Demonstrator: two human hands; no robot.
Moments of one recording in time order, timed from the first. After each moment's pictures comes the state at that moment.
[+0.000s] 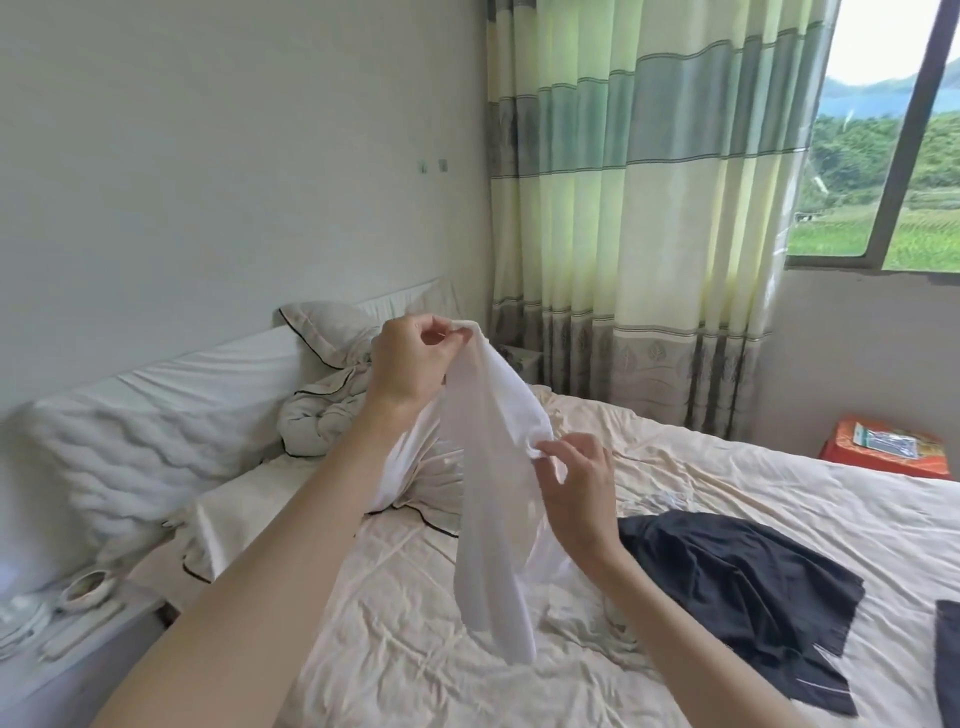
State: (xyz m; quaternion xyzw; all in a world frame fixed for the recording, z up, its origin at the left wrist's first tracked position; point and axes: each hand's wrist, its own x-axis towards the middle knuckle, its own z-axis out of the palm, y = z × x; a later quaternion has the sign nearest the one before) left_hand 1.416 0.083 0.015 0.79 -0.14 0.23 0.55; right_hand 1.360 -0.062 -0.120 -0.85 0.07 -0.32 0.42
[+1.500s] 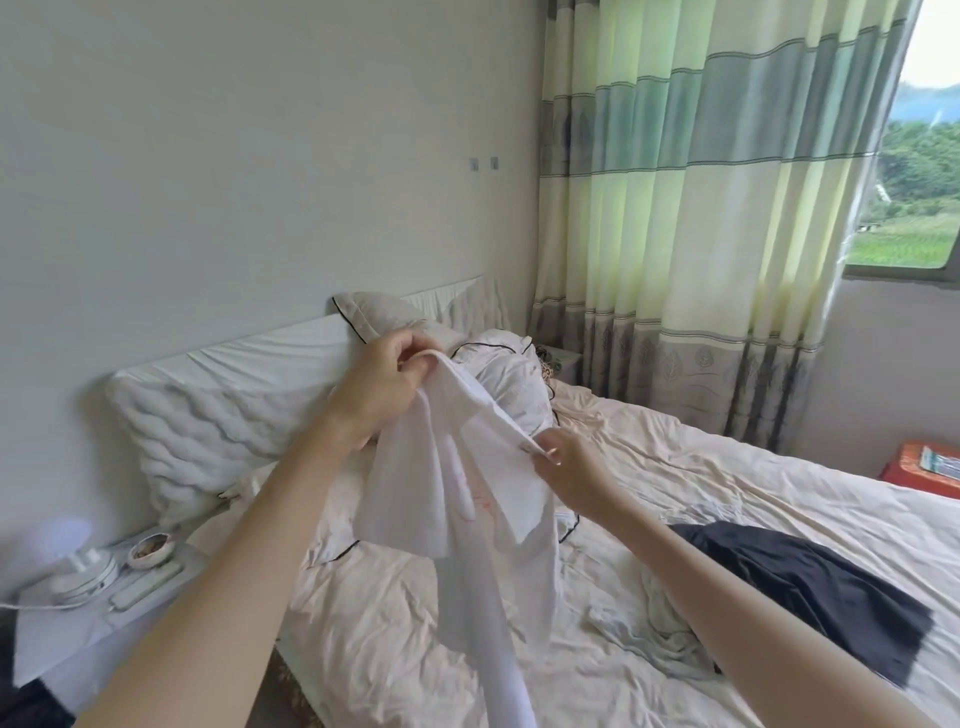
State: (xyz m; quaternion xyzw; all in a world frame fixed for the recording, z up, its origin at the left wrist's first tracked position) left_hand 1.388 0.196 0.009 0.83 -0.17 0.18 0.50; right_hand 1.401 -0.007 -0.106 -0.91 -0.08 -0.14 0.39
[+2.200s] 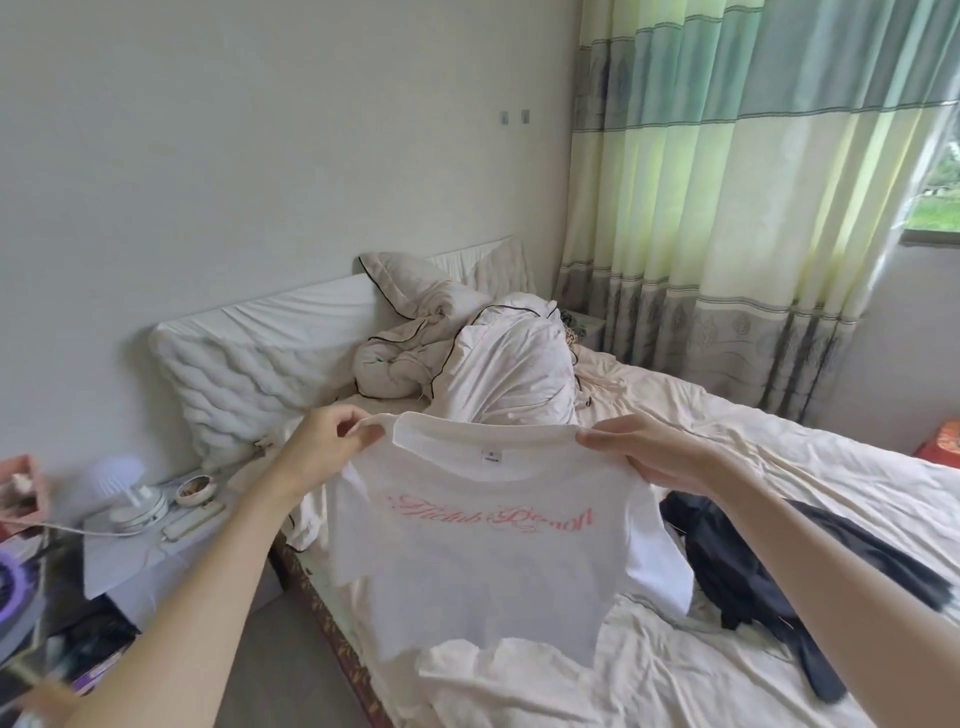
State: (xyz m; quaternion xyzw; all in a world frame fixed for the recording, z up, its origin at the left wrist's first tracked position) left_hand 1.368 0.290 -0.082 0.88 -0.06 0.10 0.46; right_hand 1.368 -0.057 -0.090 -0.80 -0.10 0.16 0.57
